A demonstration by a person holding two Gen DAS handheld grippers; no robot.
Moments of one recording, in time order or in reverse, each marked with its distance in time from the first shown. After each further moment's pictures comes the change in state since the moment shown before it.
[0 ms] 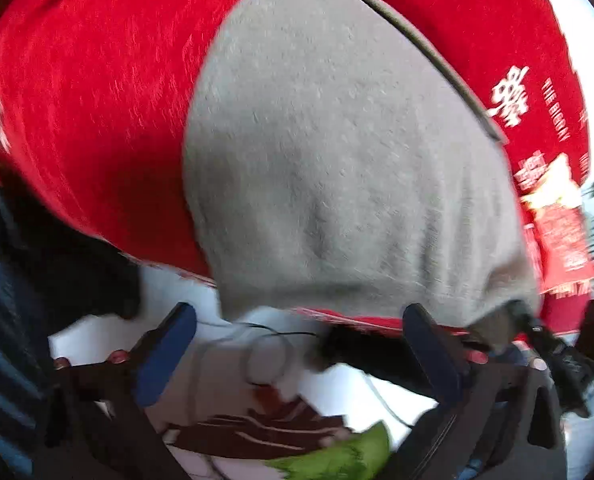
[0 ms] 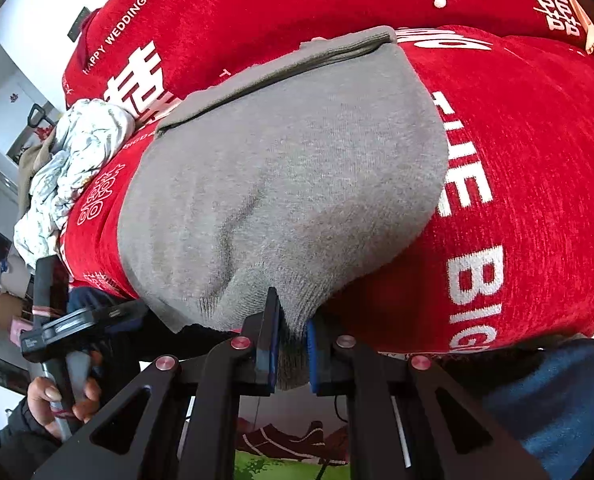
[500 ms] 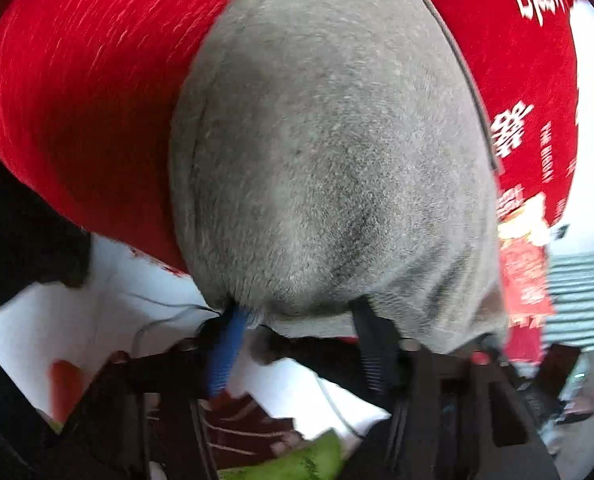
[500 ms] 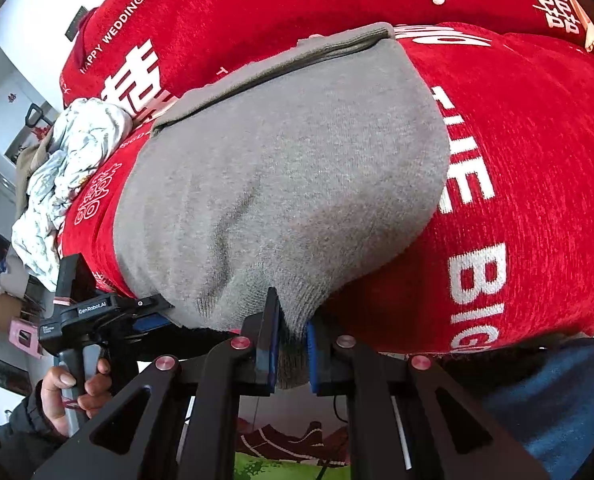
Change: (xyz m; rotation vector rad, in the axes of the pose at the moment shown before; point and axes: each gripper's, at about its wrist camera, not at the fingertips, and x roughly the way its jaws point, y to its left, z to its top) left arm 0.032 0.033 0.005 -0.169 0.052 -0.168; right arm 0.003 -0.002 -0.003 0.007 0.004 -0.006
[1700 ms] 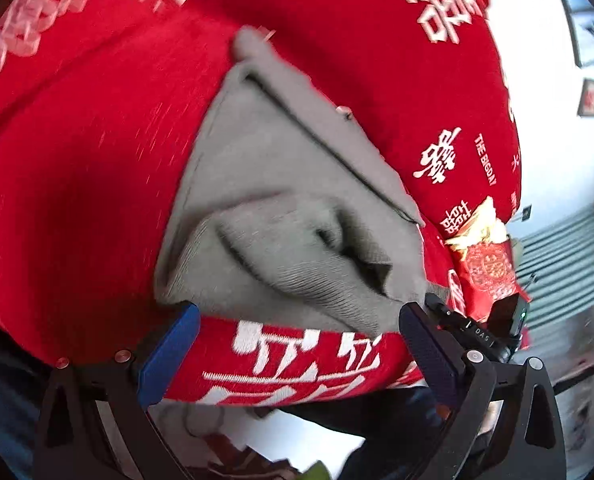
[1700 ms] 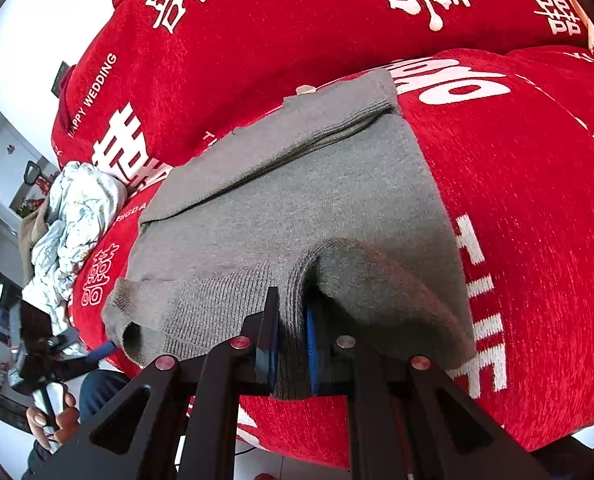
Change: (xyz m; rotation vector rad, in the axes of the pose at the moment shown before) left arm -0.090 -0.061 0.092 0.209 -0.131 -0.100; right arm 0.034 -0.022 0.108 0.106 -0.113 0.053
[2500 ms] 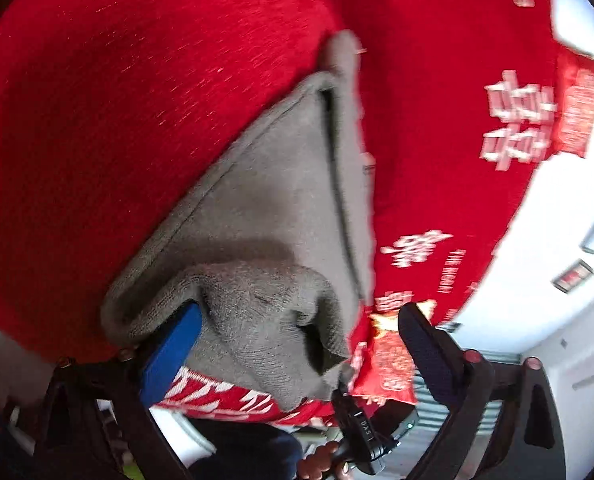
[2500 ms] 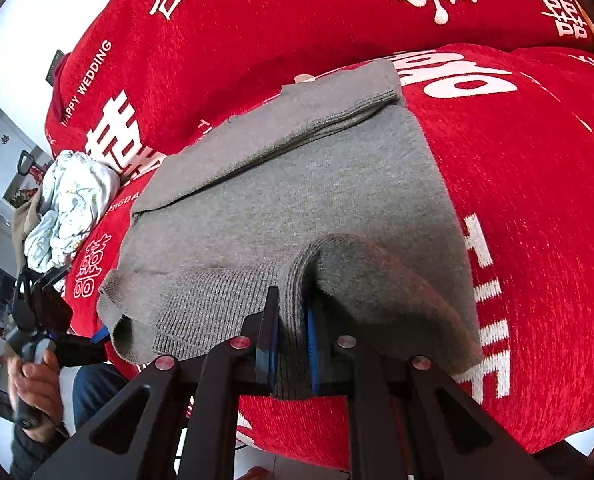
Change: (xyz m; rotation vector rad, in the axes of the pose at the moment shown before) left arm 0.034 0.031 0.034 -0.574 0.033 -0.155; right arm 0.012 0.005 0.005 -0.016 0.045 -0.026
